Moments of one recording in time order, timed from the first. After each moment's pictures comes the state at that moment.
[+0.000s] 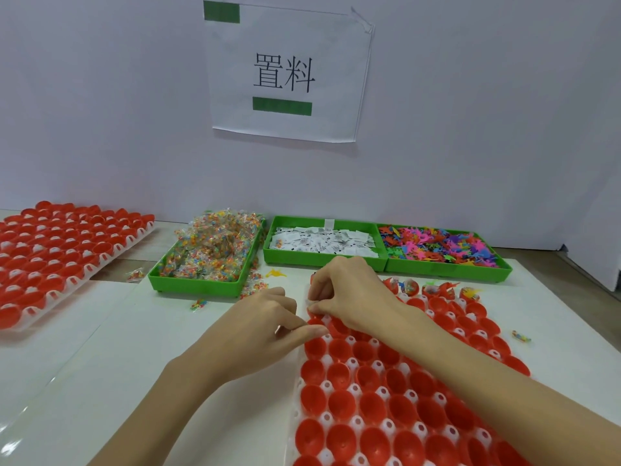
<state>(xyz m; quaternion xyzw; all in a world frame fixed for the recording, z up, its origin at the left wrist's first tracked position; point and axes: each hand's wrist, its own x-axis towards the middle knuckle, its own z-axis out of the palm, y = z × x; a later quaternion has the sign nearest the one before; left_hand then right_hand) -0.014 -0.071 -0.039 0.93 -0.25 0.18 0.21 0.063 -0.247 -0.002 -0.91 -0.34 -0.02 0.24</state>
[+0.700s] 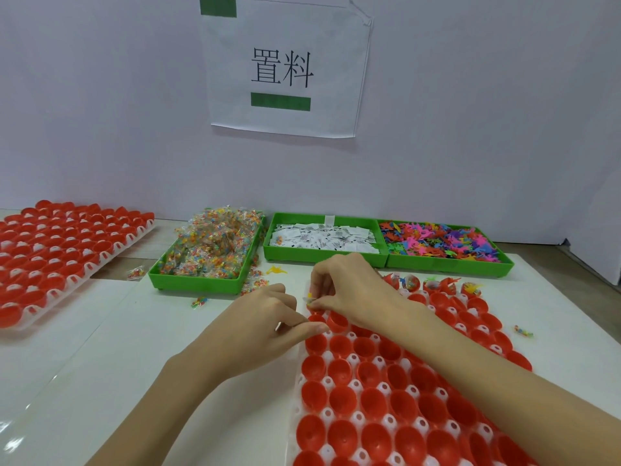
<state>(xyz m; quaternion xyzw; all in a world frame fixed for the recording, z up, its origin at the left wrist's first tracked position) -0.015 -0.072 -0.037 0.93 -0.25 0.16 0.20 0.069 -0.247 -0.004 -0.91 -0.36 -0.01 0.22</state>
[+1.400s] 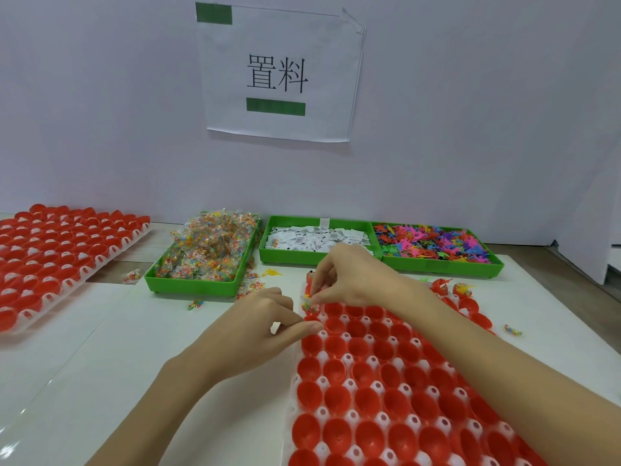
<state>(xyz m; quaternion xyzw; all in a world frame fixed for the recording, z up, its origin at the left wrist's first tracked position) -0.013 -0.070 -0.042 0.92 -0.25 0.17 0.25 0.073 -0.252 0.025 -0.92 -0.32 0.07 0.21</state>
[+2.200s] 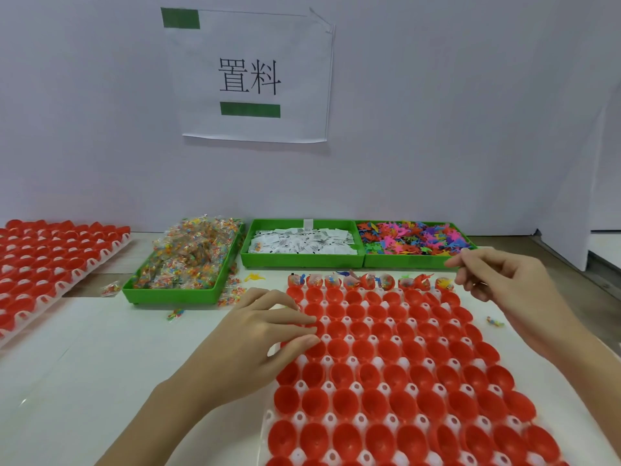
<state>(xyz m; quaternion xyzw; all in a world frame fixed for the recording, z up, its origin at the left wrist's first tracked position) -0.028 -0.095 -0.037 0.93 -0.28 0.20 0.13 0.059 -0.448 0.003 -0.76 -0.13 -0.10 0.63</state>
